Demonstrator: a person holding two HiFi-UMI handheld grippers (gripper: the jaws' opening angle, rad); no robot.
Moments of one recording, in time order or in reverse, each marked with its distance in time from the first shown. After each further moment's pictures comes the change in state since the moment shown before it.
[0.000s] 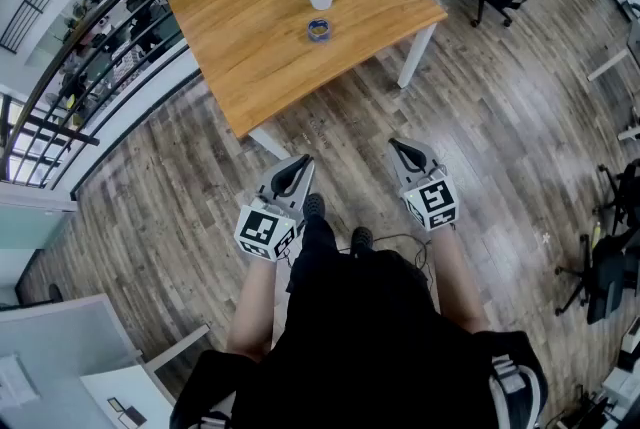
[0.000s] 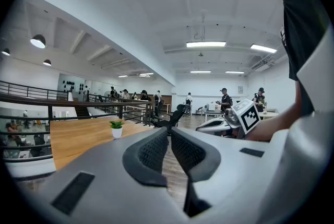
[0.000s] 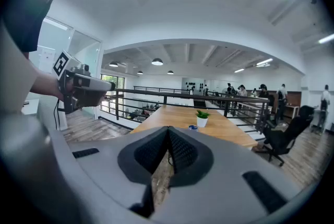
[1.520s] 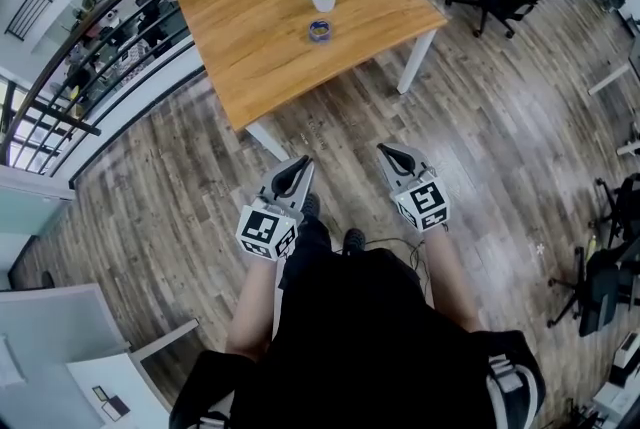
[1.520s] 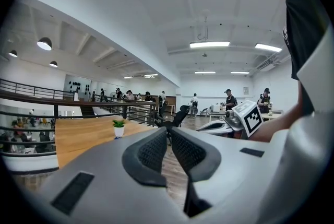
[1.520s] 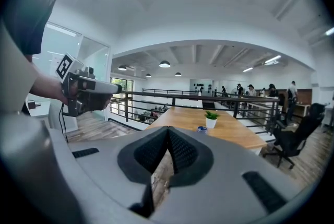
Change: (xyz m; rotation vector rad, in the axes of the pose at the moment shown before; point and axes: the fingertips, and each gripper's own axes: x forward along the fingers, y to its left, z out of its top) left arm -0.011 -0.026 -0.005 -0.017 -0.004 0.044; right arm -0.015 0.024 -0.004 0.007 -0.025 0.088
